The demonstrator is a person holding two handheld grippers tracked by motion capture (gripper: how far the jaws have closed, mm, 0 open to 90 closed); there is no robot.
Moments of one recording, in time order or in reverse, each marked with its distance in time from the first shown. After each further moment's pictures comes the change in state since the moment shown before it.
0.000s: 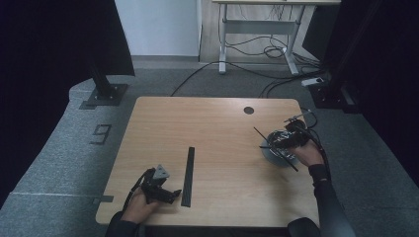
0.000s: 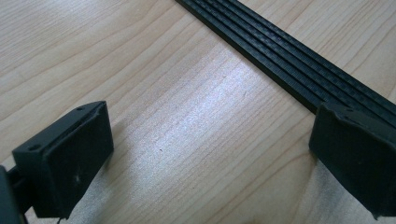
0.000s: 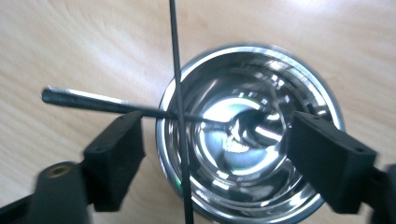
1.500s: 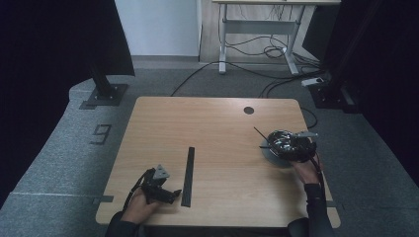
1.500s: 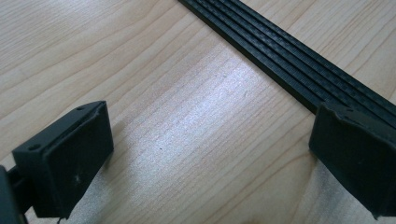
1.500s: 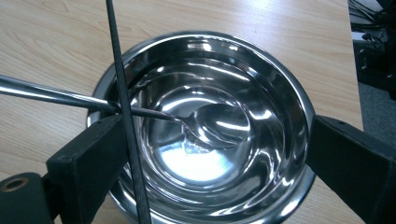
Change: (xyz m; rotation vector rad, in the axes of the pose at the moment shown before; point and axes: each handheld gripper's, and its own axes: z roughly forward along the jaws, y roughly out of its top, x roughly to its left) left arm -0.001 0.000 0.000 -0.002 0.009 -0.010; right arm 0.000 -0.059 0.029 -0.237 -0.200 0.064
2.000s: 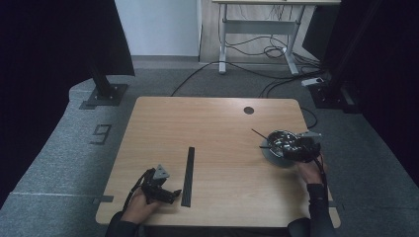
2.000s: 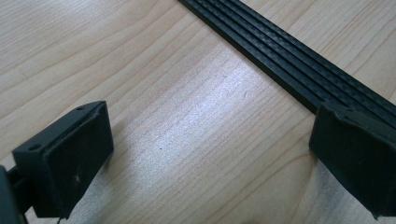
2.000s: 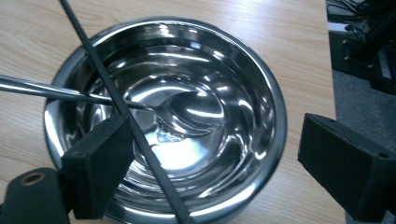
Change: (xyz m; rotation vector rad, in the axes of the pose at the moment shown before) left arm 0.000 0.000 0.000 0.000 0.000 0.000; right arm -0.012 -0.004 -0.001 0.026 -0.055 0.012
